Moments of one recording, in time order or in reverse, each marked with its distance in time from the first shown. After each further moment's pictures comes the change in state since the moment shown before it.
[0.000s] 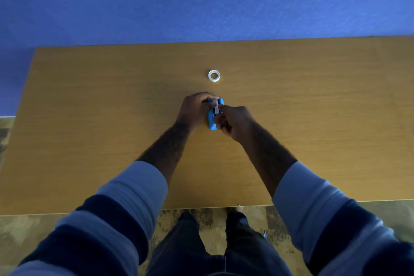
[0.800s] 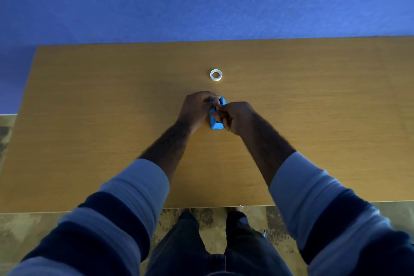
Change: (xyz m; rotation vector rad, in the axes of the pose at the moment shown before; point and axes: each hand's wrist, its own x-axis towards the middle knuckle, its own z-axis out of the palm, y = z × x) left_hand -0.002 0.006 -0.003 -0.049 -0.002 -0.007; right_hand -0.005 -0.021 0.007 0.044 -0.025 0.117
